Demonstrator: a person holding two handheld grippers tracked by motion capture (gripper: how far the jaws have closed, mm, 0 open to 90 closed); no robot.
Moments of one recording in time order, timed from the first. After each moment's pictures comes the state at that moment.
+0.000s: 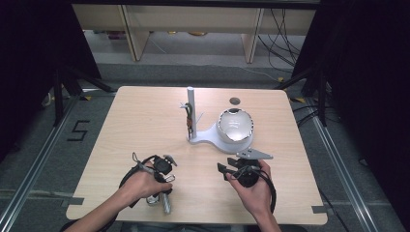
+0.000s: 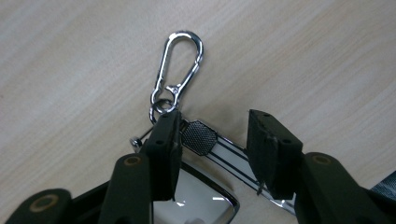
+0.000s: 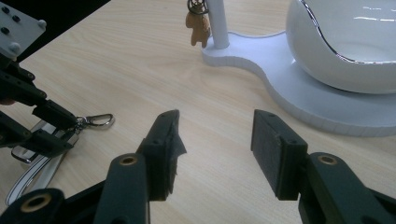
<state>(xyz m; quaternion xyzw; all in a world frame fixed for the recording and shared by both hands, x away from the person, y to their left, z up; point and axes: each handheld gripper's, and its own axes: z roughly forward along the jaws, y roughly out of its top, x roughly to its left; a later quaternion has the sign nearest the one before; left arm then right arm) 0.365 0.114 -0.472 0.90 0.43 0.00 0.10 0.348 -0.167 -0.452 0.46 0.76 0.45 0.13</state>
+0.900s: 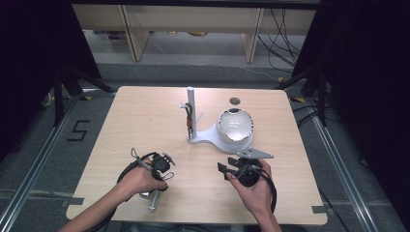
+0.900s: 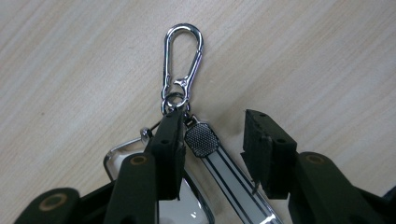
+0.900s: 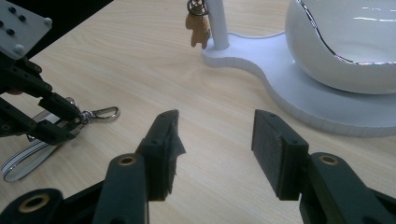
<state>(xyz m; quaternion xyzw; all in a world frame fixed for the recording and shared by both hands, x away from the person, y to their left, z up) 0.375 0.124 -0.468 0.92 0.37 0.03 0.09 0.347 -0.168 -0.450 0.47 0.75 0.45 0.12</state>
